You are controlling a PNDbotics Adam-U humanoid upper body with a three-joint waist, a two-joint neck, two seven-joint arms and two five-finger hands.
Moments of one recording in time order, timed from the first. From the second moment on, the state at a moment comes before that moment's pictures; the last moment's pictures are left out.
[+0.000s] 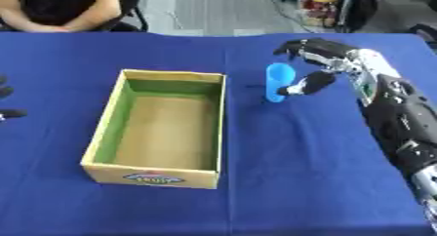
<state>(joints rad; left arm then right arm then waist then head) -0.08 0.21 0.10 -1.79 -0.06 -0.03 0.04 -0.84 -0.54 0.10 -0.82 0.91 -0.59 0.33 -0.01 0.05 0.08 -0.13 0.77</state>
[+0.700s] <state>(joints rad) -0.09 0.21 0.09 -1.79 -0.06 -0.03 0.04 -0.85 -0.54 0.09 -0.80 0.90 -0.58 0.33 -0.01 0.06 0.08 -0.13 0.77</state>
